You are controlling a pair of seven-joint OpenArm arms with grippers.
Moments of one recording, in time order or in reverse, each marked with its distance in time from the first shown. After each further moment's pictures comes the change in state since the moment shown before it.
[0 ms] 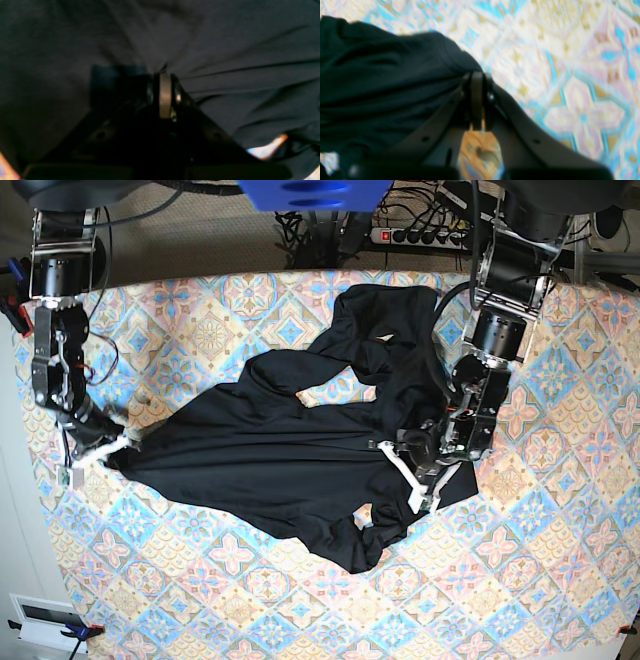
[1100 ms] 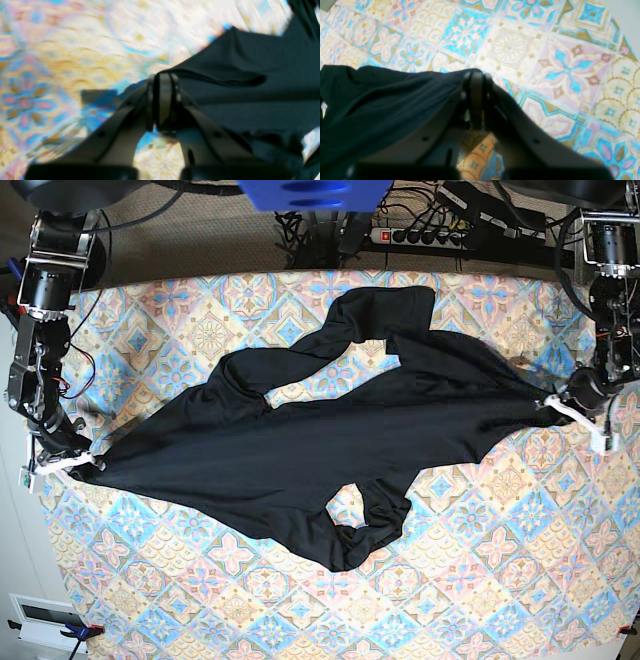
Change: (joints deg) left arm 29.9 -25.2 -34.6 25.0 -16.5 1.4 3.0; right arm 3.0 0.1 8.5 -6.5 0.2 -0.1 0.2
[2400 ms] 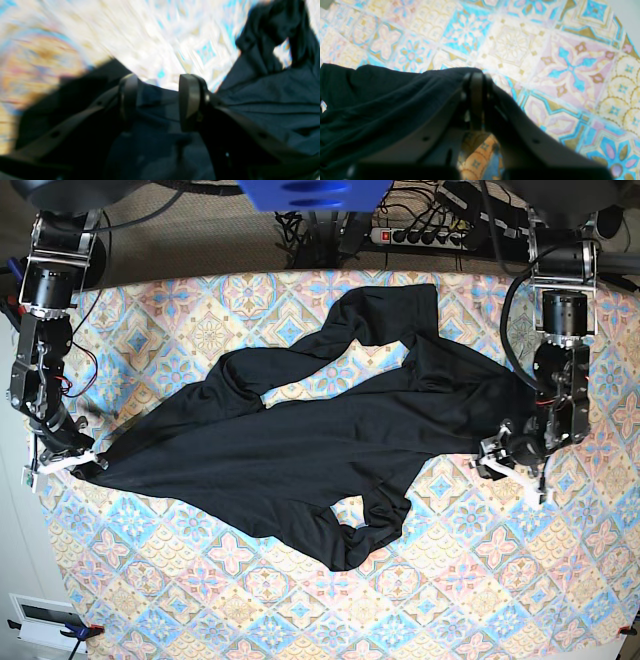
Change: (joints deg) left arm -24.0 13.2 17.6 -18.4 4.7 0.4 -0.5; right arm -0.4 -0.3 -0.3 0.6 -0.2 -0.2 -0.1
